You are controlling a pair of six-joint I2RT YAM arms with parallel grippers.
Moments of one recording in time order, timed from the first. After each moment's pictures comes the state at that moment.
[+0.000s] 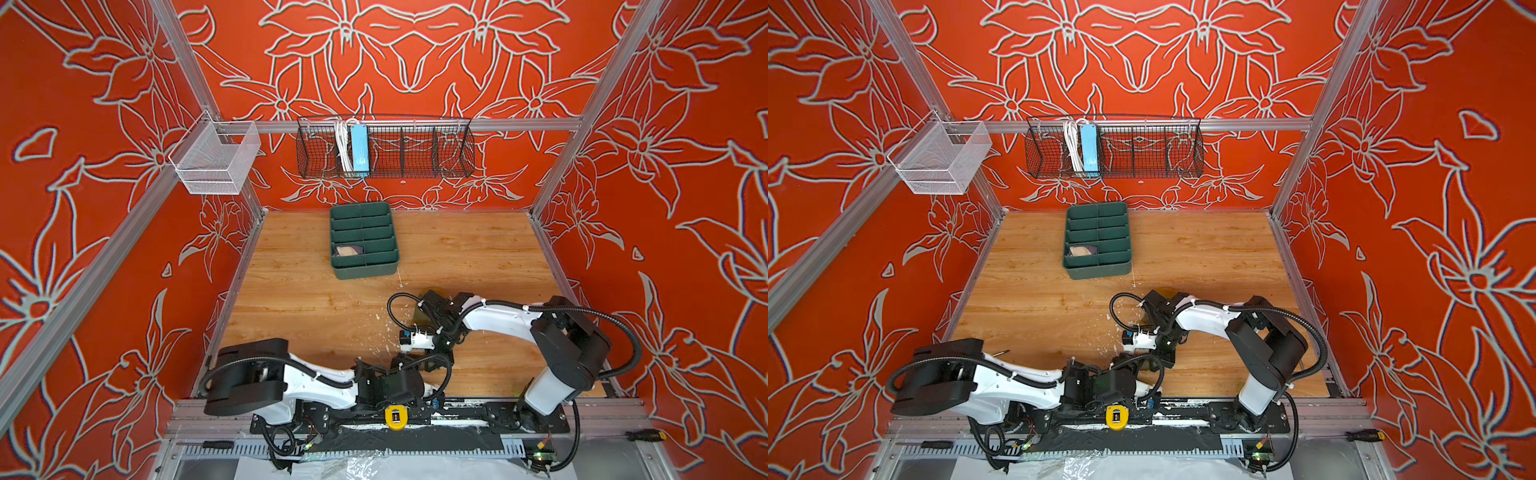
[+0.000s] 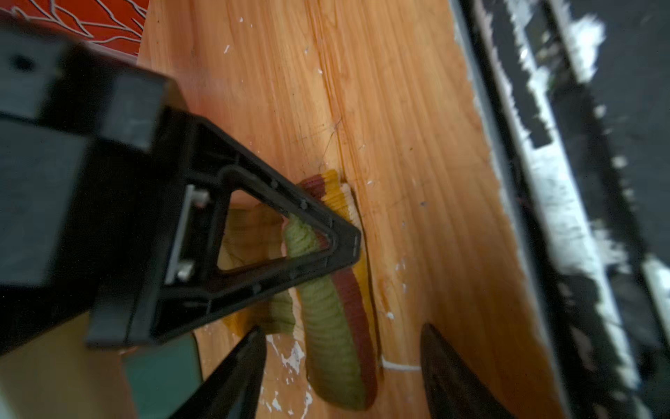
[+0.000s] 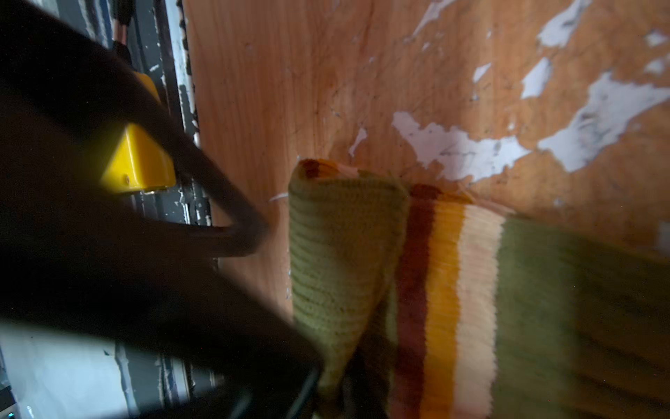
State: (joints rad) left arm -1.39 1.51 0.56 0.12 -0.48 0.69; right arm 0.79 1.66 0.89 -0.78 -0.50 -0.59
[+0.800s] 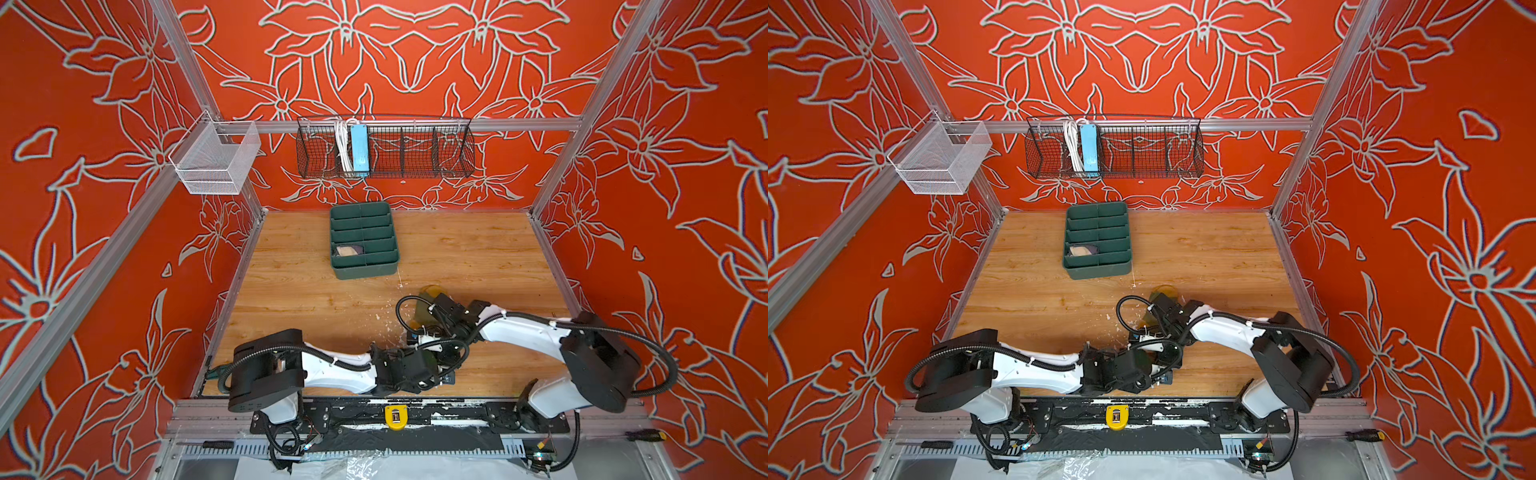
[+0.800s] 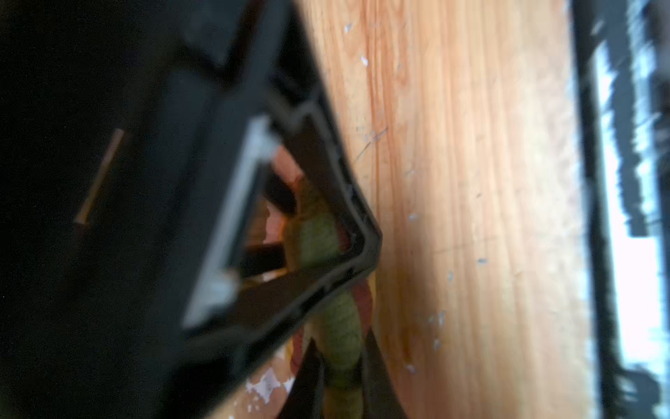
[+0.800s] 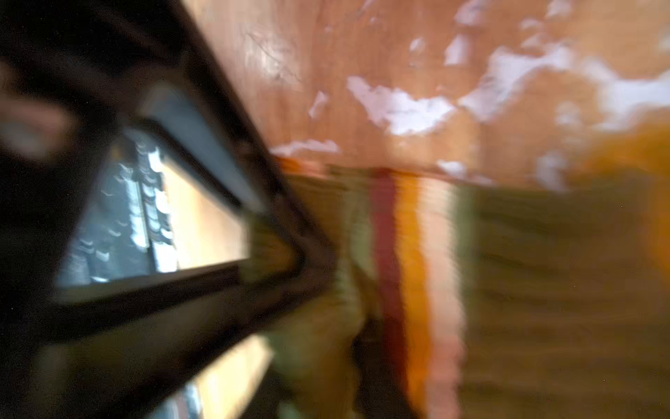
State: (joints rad) left arm -1.27 1.59 0.78 -0.16 -0.26 0.46; right arm 0.78 1.44 0.74 -0.66 -0.32 -0.59
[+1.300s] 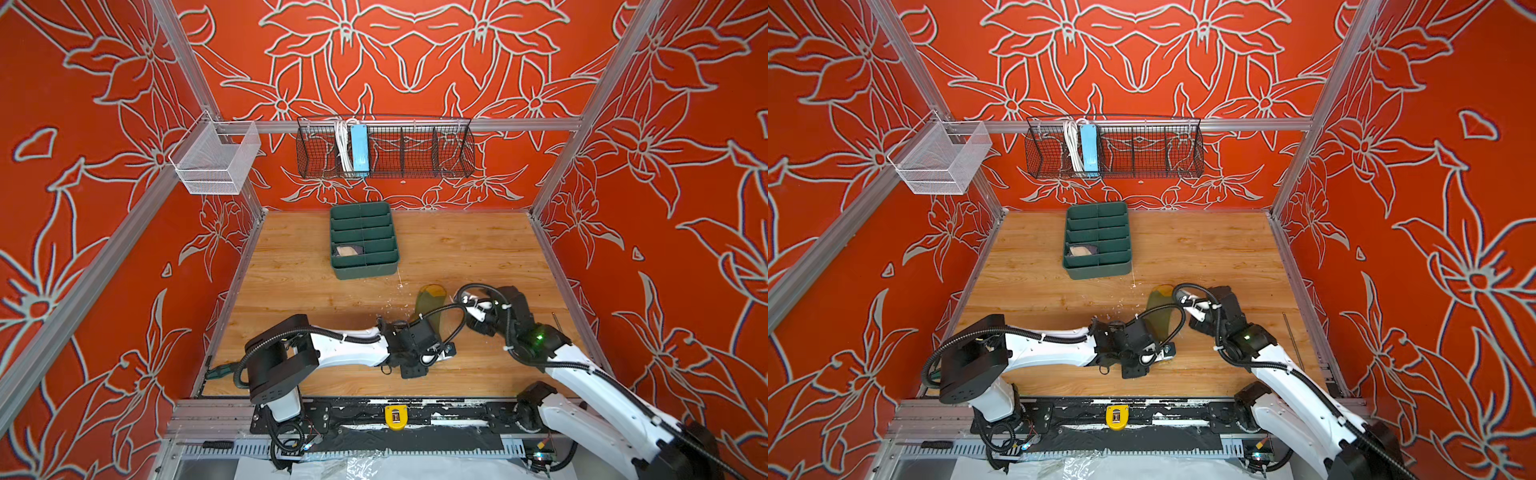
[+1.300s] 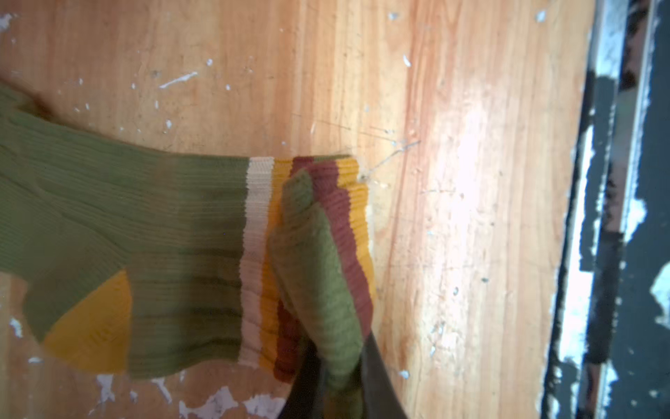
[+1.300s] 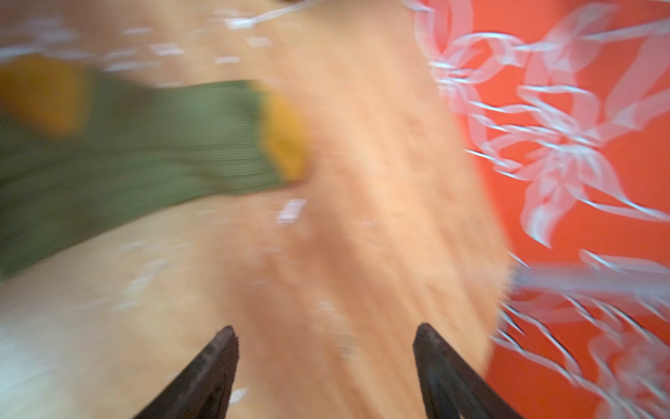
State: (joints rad) left arm -1.10 1.70 0.96 -0.38 0.06 0.31; right arm 0.41 0.82 0.51 -0.28 0.22 -0.70
